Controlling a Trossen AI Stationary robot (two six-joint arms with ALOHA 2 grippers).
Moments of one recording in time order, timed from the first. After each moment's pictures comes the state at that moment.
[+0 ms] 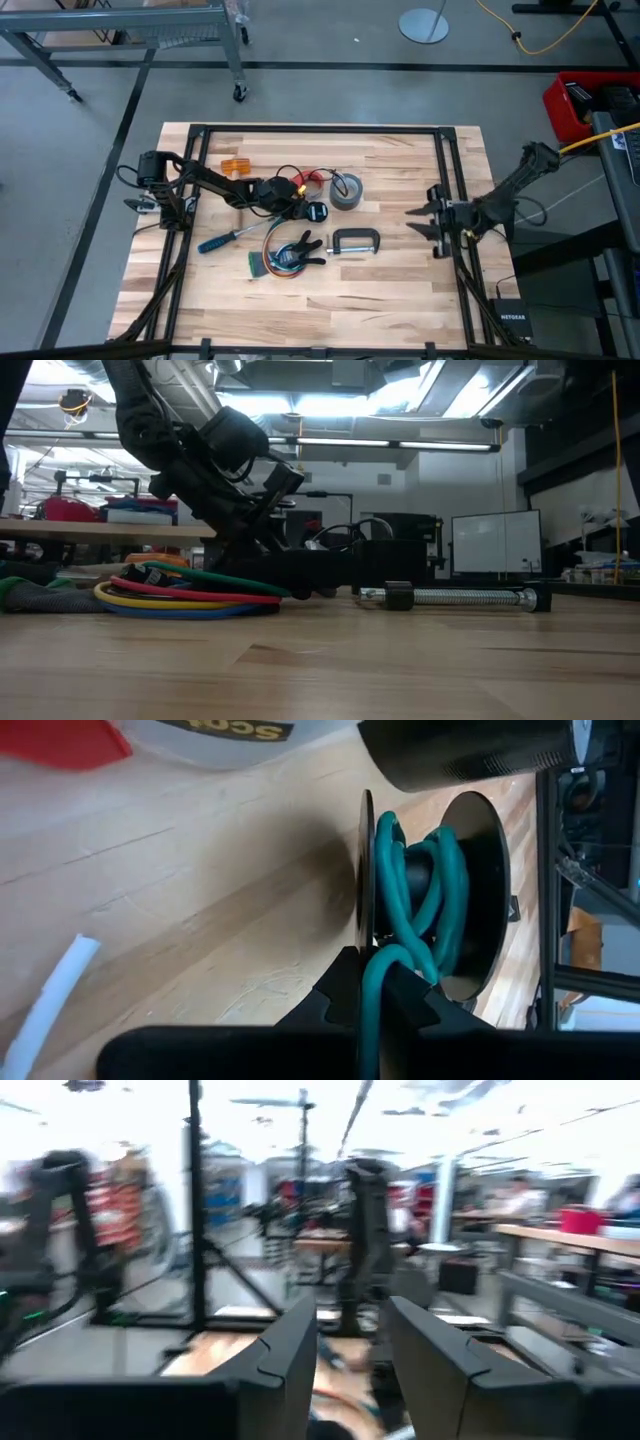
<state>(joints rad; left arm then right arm) 0.14 1.81 0.63 0.44 0.19 -1.19 0.72 0.42 0.19 0.51 0.68 -0.19</state>
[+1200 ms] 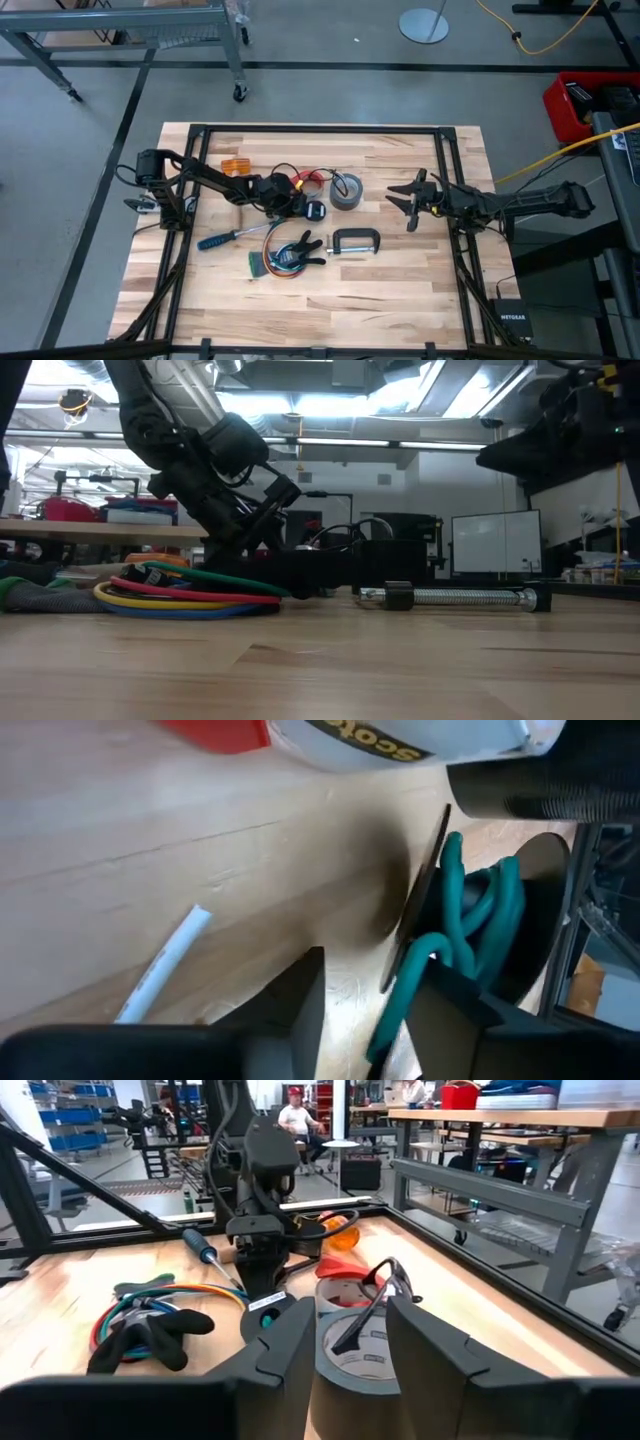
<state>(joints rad) 0.19 1.80 0.64 0.34 0.20 -1.31 0.04 0.42 0.07 0.30 0.29 0.05</state>
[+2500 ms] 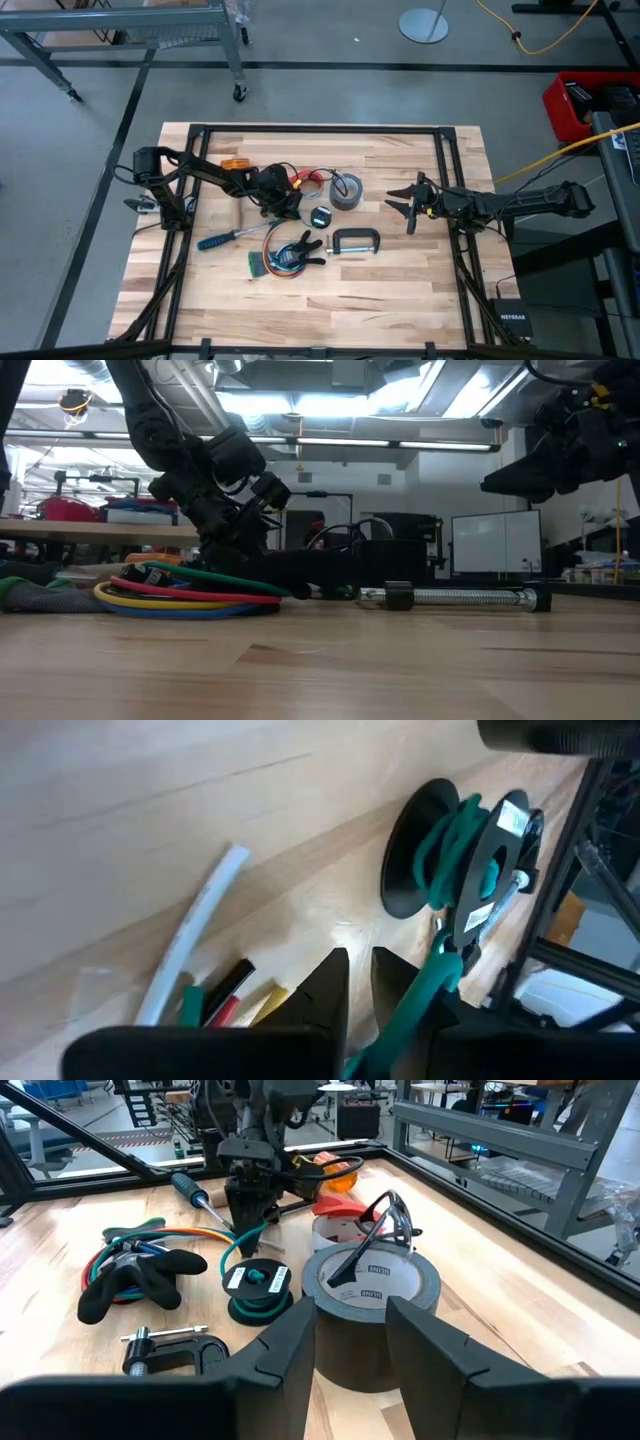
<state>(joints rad) 0.29 1.77 0.63 0.23 0.47 -1.25 0.04 0.42 0.07 0.15 0.29 0.11</state>
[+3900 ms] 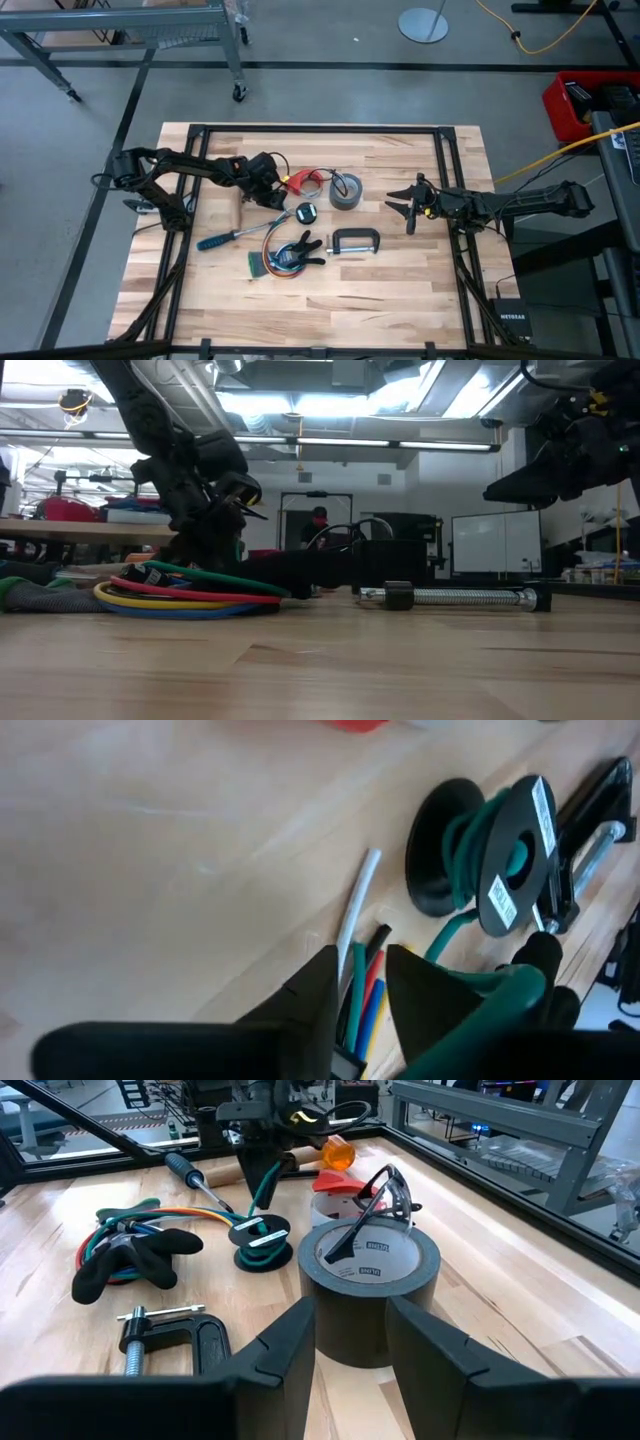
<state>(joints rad) 0.41 1.56 0.63 -0.10 0.46 -0.82 0.04 0.42 0.07 0.10 0.29 0.13</state>
